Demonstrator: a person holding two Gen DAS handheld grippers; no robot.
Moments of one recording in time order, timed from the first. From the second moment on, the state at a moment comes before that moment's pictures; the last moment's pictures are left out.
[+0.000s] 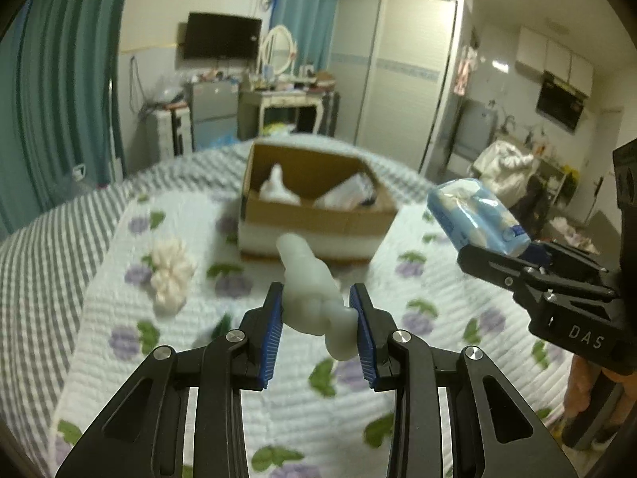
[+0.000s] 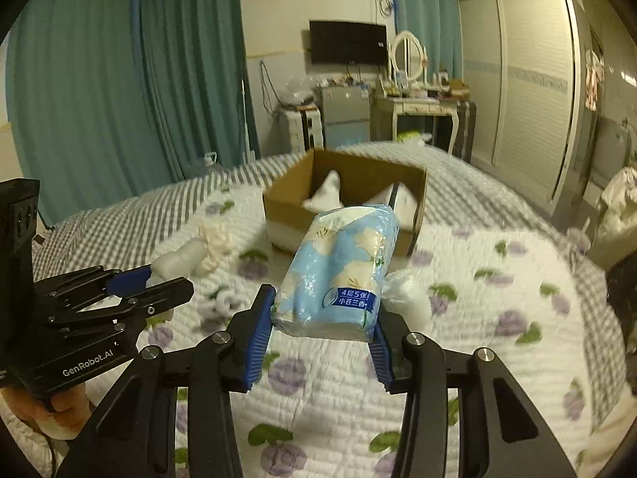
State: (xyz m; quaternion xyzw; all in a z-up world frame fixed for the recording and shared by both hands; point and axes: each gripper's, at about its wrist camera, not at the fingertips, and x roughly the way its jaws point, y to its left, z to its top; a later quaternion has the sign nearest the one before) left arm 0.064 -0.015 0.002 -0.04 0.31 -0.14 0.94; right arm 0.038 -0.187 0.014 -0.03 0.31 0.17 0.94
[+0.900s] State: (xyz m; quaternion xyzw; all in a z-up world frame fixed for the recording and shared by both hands) left arm 0.261 -0.046 0.004 0.03 0.28 -0.12 0.95; right arm 0.256 -0.184 0.056 -0.03 0.30 0.20 0.93
